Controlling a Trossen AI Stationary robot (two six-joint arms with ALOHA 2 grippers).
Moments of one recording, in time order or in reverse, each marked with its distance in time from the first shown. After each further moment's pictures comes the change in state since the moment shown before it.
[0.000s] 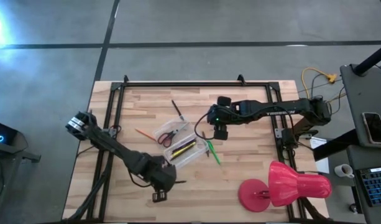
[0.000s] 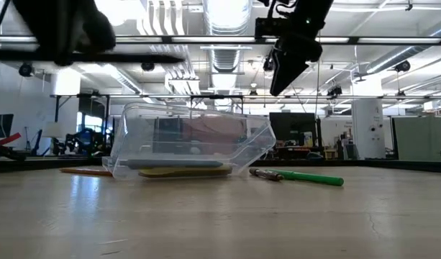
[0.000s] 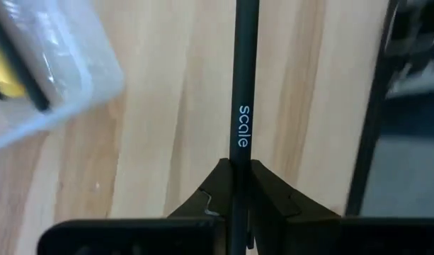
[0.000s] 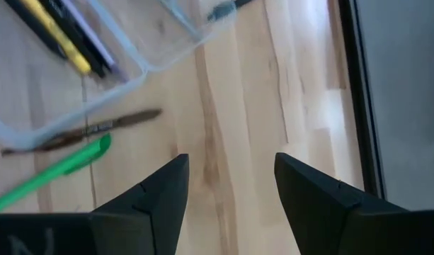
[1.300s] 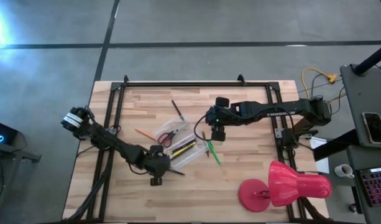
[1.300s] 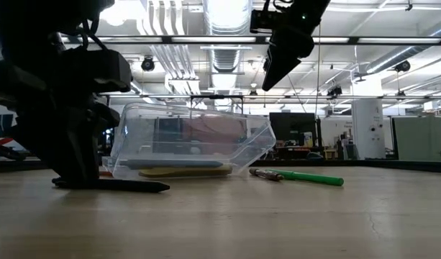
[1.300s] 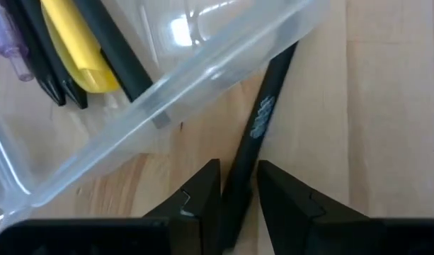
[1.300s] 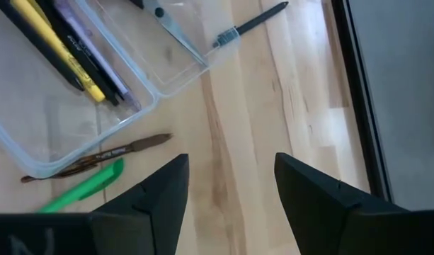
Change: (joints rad) left arm 0.075 -0.071 -0.580 0.578 -0.167 0.281; right arm 0.017 0.000 0.002 0.071 -0.004 0.024
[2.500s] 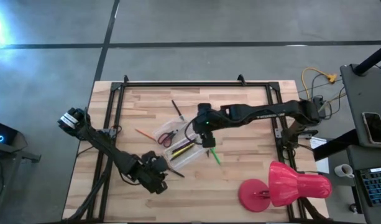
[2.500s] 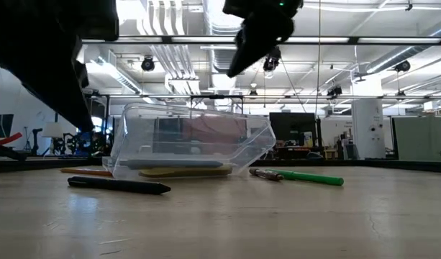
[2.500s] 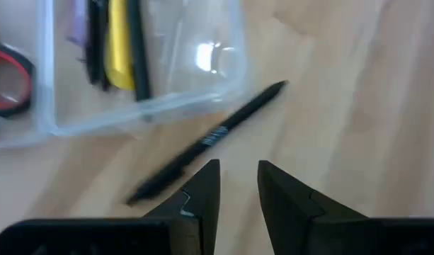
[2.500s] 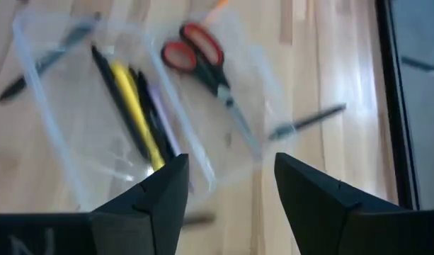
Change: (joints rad) left arm -0.149 -0.040 0.195 -0.236 -0.217 -0.524; right arm 0.046 0.127 0.145 0.109 -0.181 -0.181
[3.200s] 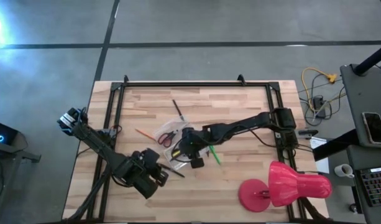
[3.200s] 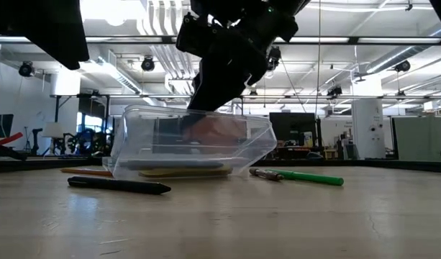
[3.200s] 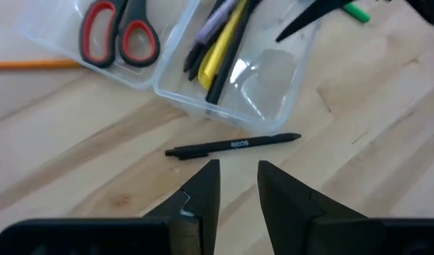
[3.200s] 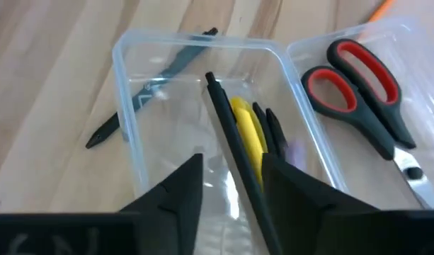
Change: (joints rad) left arm -0.060 0.000 0.302 -0.525 -0.113 -0.642; right arm 0.089 0.307 0.017 0.303 -0.226 0.086
